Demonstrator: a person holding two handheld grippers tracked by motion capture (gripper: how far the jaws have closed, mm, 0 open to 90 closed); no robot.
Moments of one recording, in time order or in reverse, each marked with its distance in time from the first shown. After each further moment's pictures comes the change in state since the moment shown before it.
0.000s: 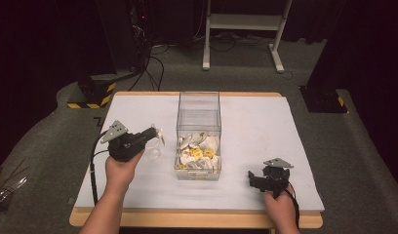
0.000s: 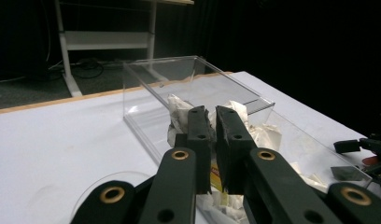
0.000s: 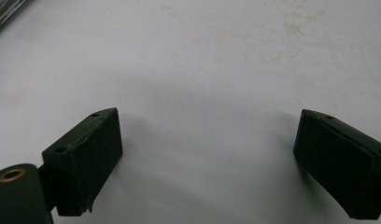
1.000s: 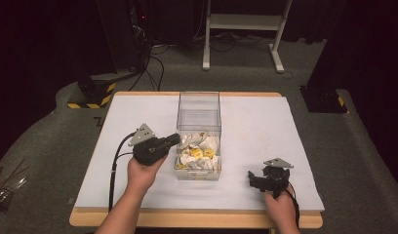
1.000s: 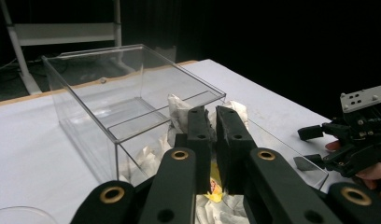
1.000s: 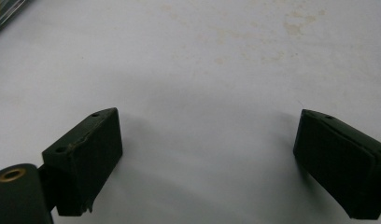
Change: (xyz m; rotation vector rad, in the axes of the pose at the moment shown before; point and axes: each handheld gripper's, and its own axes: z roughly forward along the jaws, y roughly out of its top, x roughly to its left) left arm -0.049 -0.001 0.040 0.044 -0.112 0.053; right arm 0.000 0.000 0.000 0.000 0.000 0.000
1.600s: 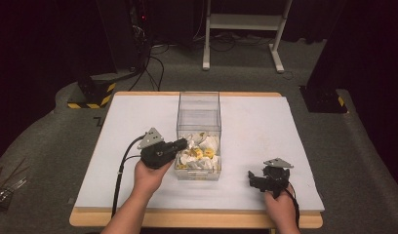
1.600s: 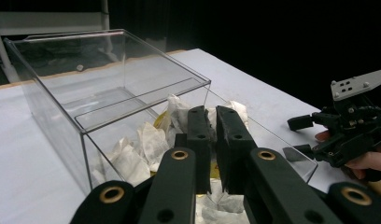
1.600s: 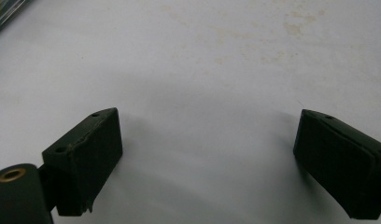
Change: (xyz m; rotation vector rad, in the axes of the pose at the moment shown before) left arm -0.012 -0.010 0.015 0.032 -0.040 -0.007; right arm 0.000 0.000 0.000 0.000 0.000 -0.001
